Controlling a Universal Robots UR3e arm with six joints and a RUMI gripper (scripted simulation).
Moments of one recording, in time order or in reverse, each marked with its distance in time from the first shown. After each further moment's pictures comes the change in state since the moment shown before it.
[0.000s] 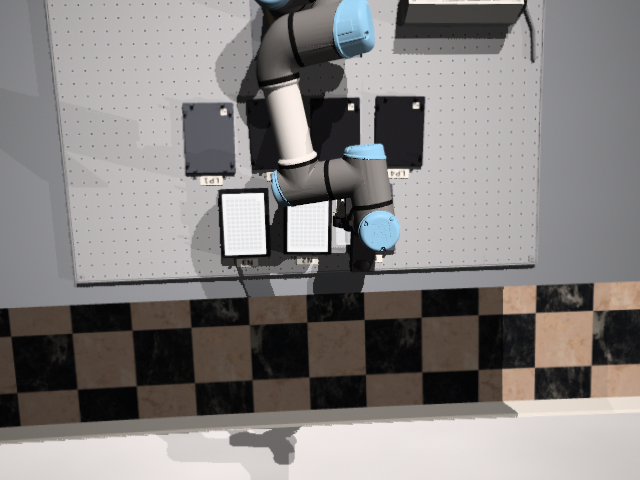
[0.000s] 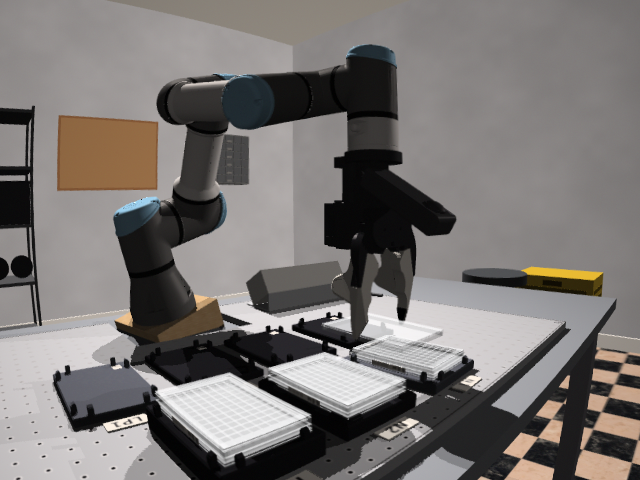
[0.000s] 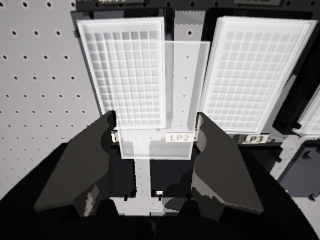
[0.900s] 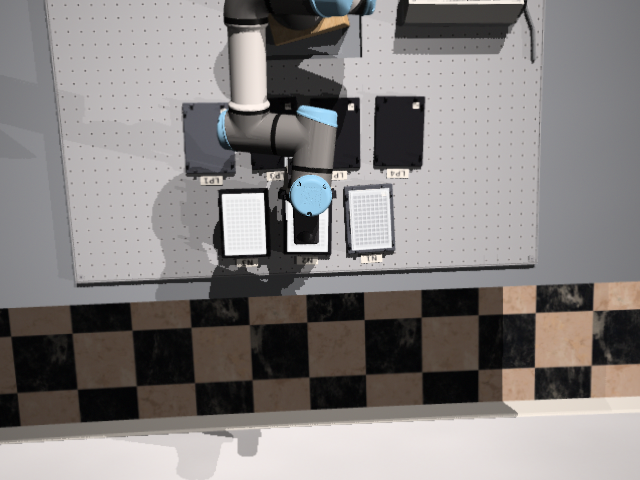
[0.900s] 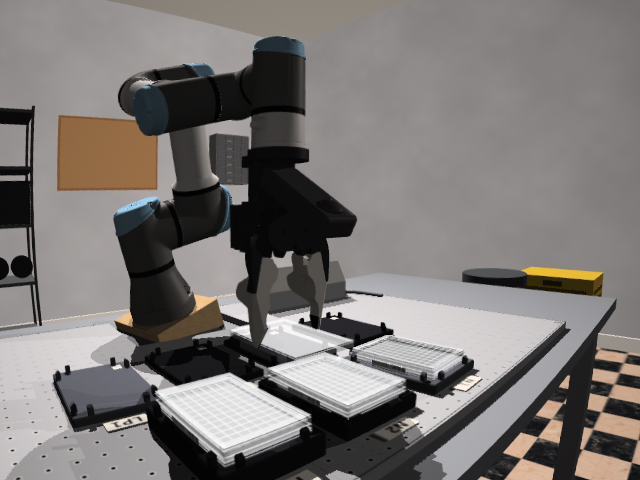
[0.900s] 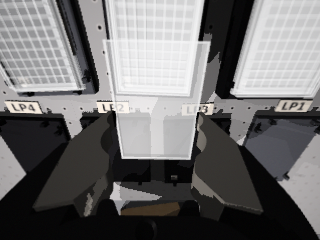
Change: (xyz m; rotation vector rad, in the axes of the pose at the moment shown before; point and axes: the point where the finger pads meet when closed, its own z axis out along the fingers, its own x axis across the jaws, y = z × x) arm 0.103 0.054 0.001 0.005 -0.002 0.002
